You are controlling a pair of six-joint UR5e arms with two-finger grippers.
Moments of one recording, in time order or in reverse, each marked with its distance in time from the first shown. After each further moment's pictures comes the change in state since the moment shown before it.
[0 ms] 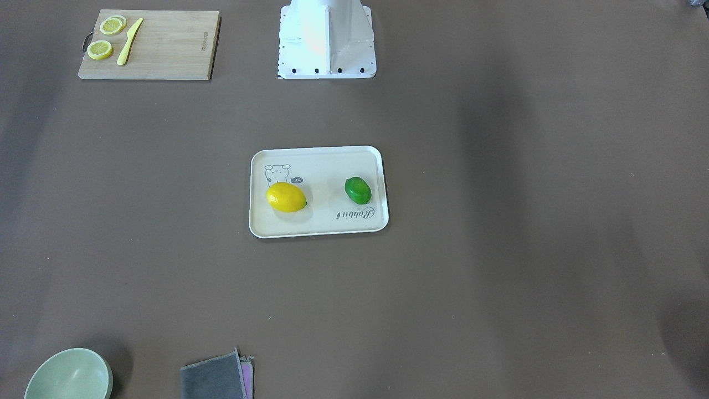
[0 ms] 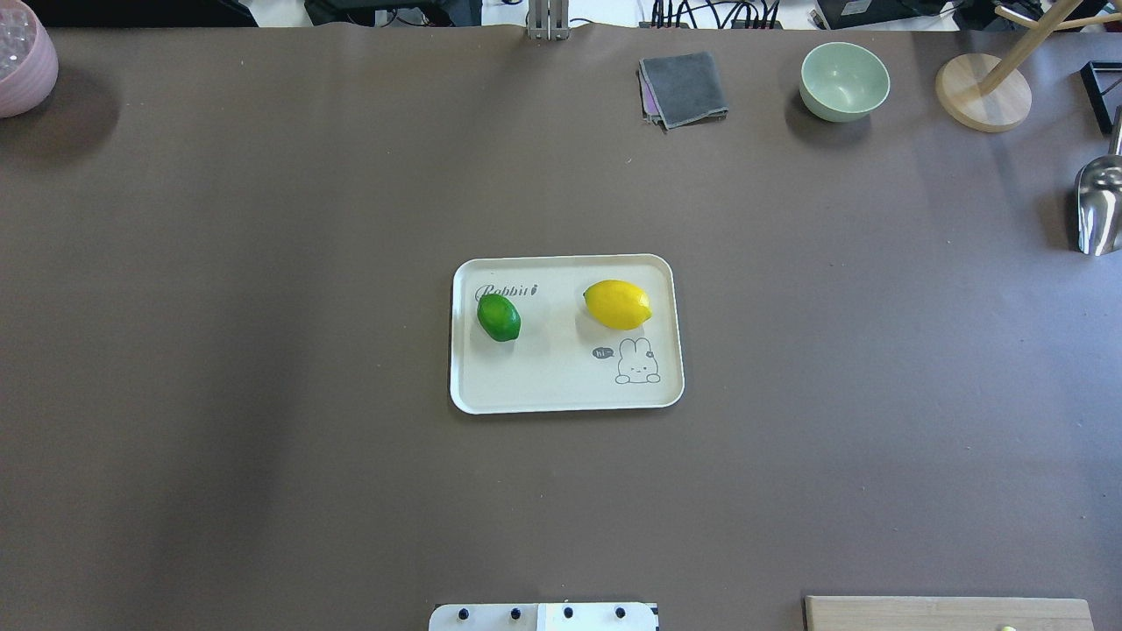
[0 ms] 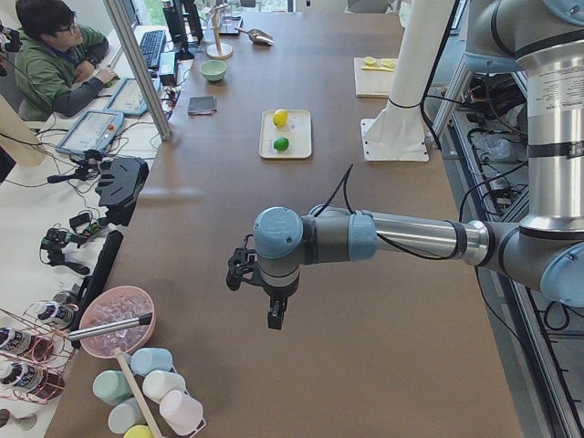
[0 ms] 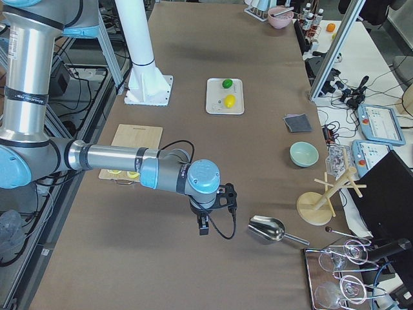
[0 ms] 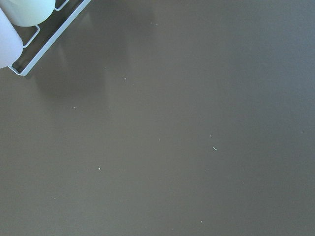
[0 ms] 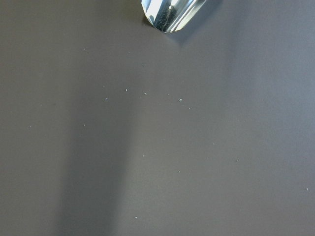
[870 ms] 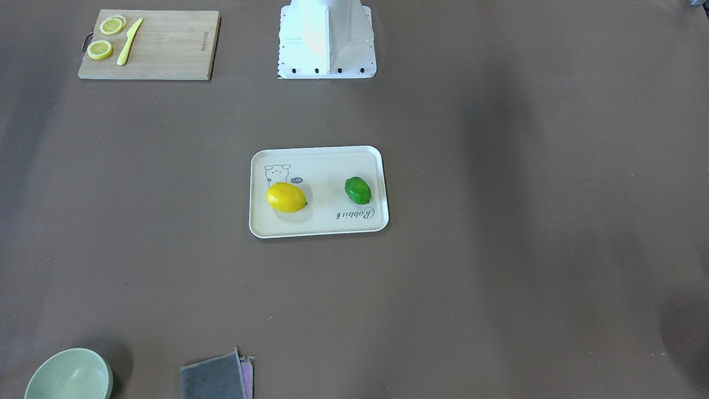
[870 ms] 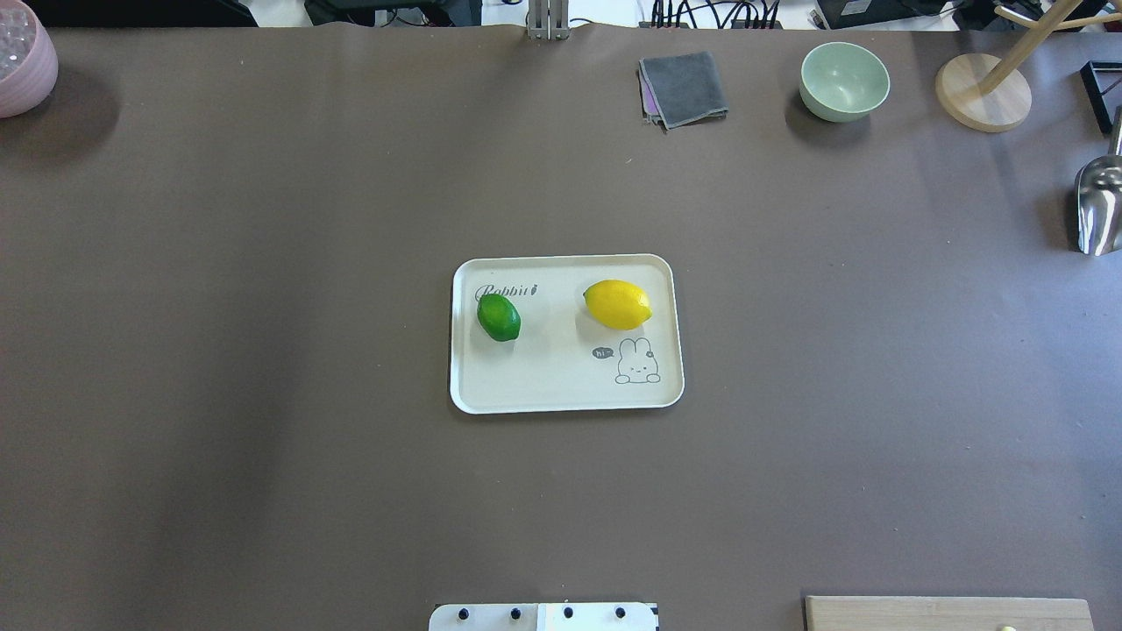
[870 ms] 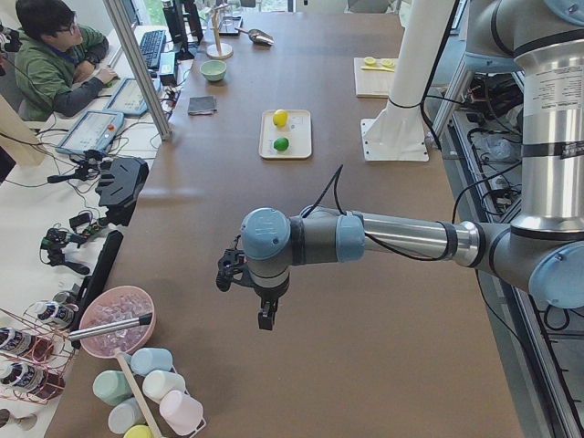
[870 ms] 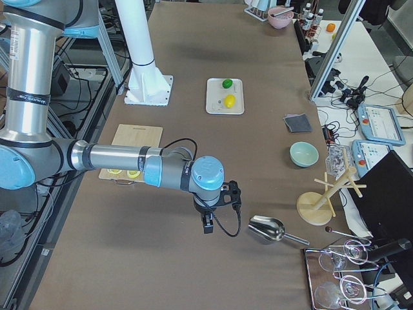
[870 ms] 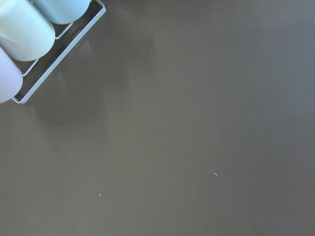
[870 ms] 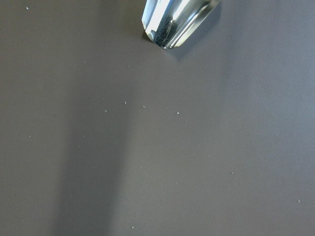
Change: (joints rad) left arm 0.000 -0.023 0.023 0.005 -0.001 -0.002; right arm 0.000 0.018 0.000 0.000 -0.004 0.002
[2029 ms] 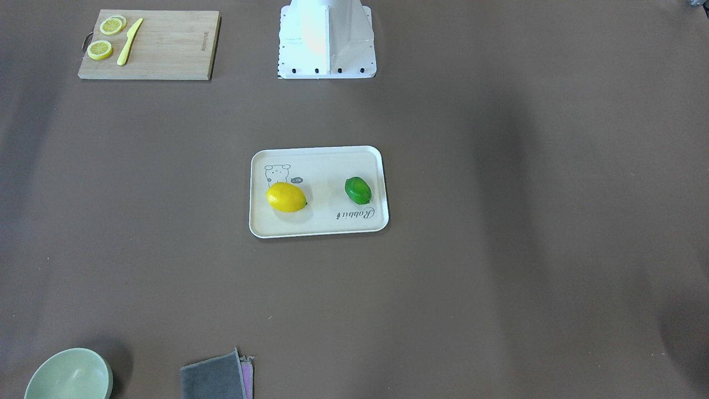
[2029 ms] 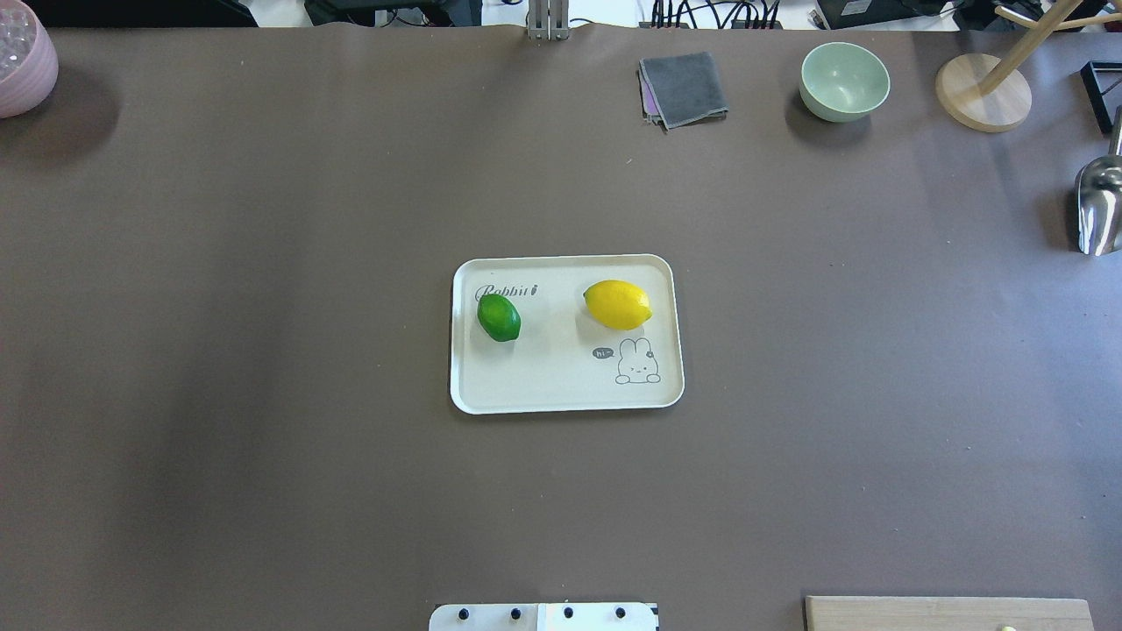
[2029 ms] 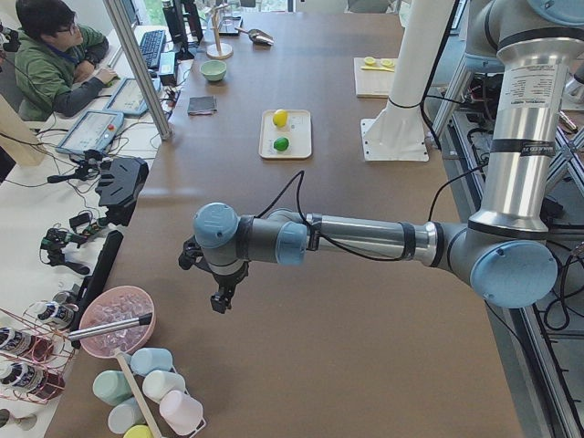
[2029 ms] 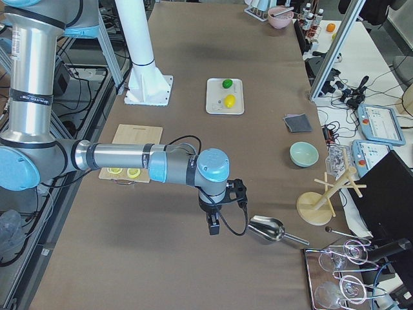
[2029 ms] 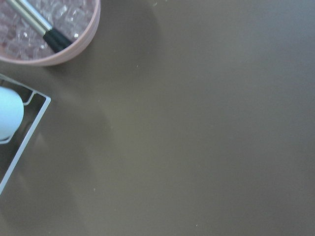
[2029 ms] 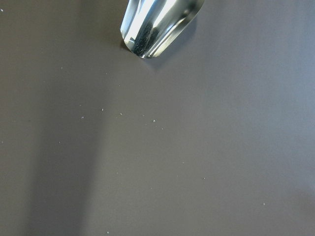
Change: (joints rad) left arm 0.112 -0.169 0.244 -0.203 -0.025 0.006; right arm -0.001 0.035 0.005 0.000 -0.081 0.008
